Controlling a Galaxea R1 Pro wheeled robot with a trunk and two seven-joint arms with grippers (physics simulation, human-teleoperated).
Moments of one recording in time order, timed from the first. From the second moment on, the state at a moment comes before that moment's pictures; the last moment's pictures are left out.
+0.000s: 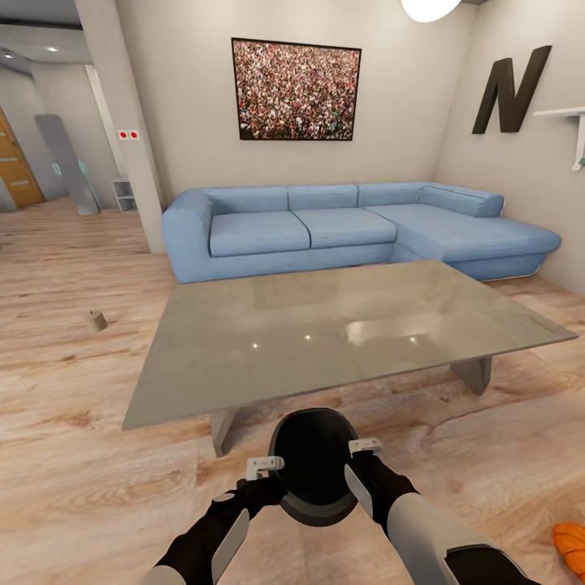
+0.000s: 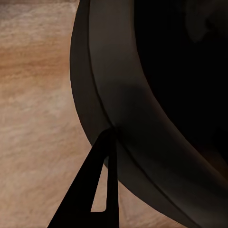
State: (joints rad) left arm -0.50 -0.17 -0.26 -0.55 0.31 0.17 0.02; right arm -0.75 0.17 0.04 -0.27 0.02 0.46 -0.27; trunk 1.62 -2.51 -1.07
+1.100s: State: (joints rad) left arm -0.50 -0.17 -0.26 -0.55 0.31 0.17 0.02; right arm -0.75 0.17 0.04 -0.27 0.02 0.46 -0.27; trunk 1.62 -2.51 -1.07
